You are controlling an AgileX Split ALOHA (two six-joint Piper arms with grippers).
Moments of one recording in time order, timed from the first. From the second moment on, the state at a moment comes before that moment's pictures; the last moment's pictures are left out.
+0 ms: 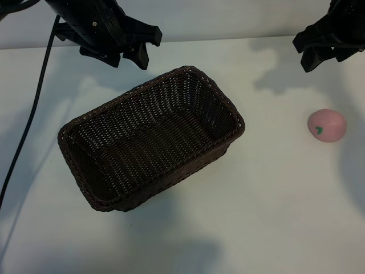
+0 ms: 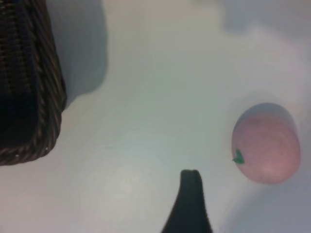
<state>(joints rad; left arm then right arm) -0.38 1.88 -1.70 -0.15 1.04 -0.07 0.14 1.76 -1.58 0.13 1.19 -0.19</state>
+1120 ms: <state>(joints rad) -0.38 1.30 -0.95 0.21 0.95 -0.77 0.14 1.76 -1.58 0.13 1.19 -0.19</state>
